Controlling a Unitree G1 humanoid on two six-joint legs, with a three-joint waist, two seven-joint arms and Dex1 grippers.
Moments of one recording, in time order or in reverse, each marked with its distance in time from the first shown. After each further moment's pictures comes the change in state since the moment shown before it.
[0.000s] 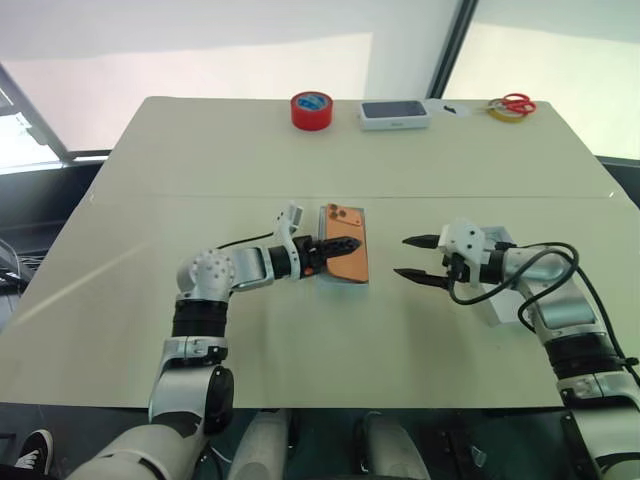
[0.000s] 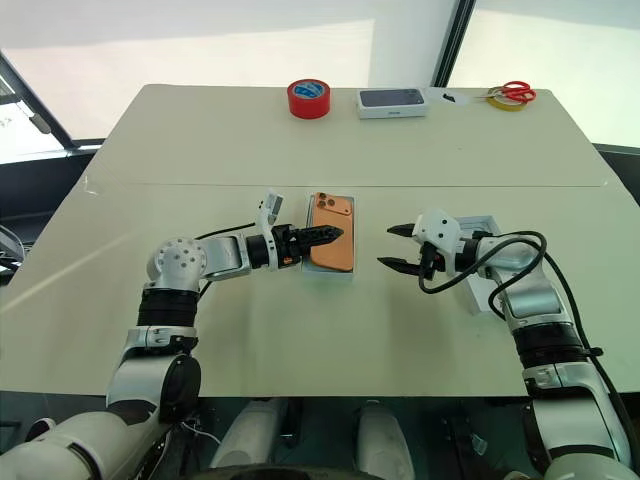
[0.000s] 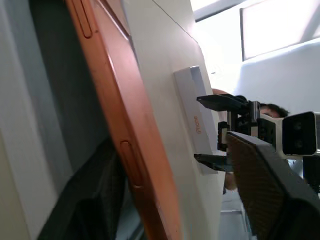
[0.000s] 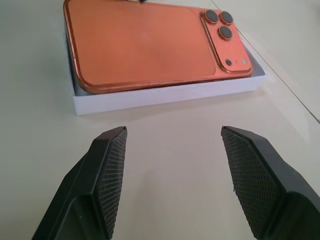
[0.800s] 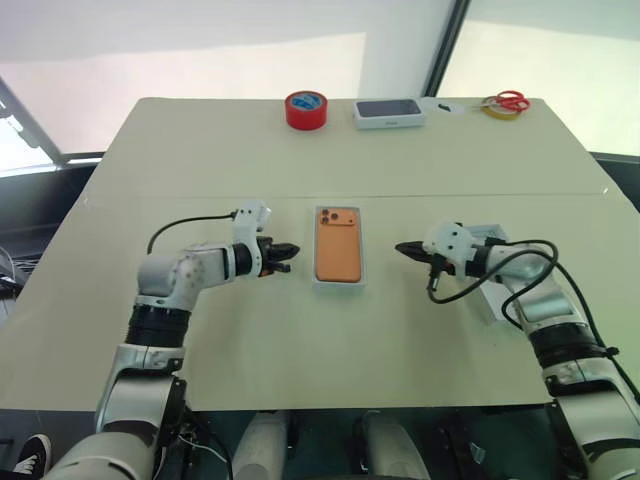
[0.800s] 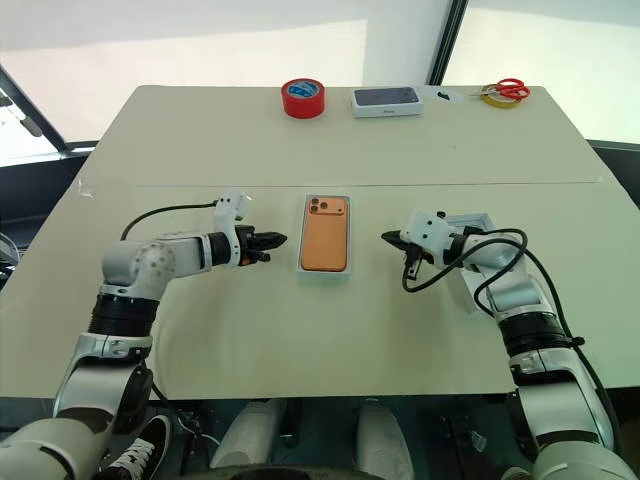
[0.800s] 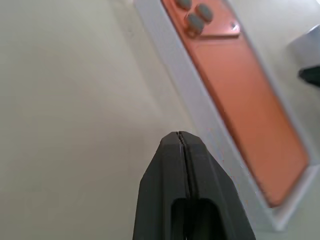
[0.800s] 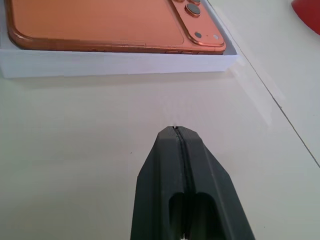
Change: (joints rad) left arm 0.082 0.257 -0.254 -0.144 0.328 -0.256 -0.108; right arm -0.082 0.070 0.061 0.181 -0.199 -0.191 -0.172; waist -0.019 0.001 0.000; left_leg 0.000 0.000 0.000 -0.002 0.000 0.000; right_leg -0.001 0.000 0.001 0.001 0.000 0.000
